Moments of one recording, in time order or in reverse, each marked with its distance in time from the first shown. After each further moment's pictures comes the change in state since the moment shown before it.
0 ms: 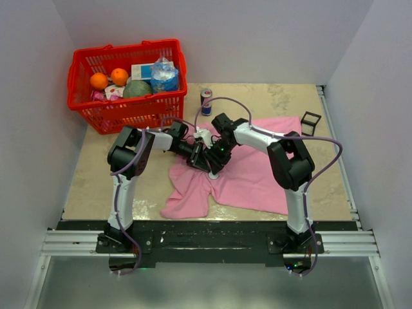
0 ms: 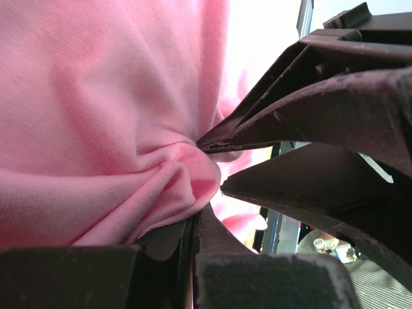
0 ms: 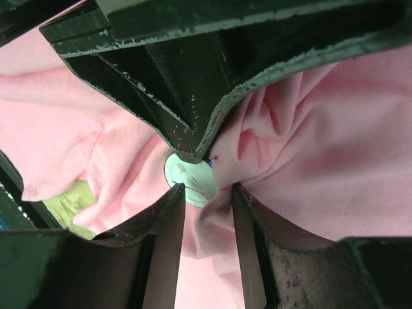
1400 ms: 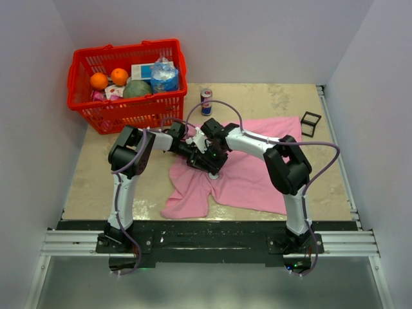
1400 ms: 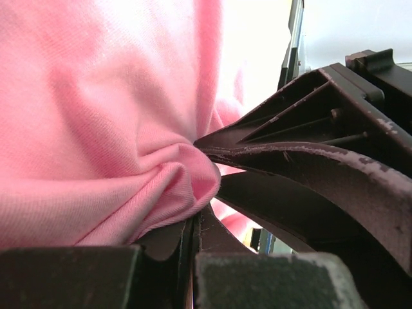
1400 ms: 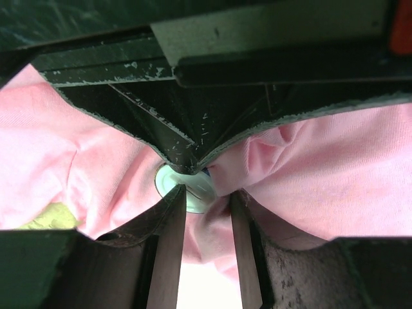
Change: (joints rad) left arm 0.003 0.018 0.002 0.021 0.037 -0.009; right arm 0.103 -0.019 0.000 0.016 0.264 0.056
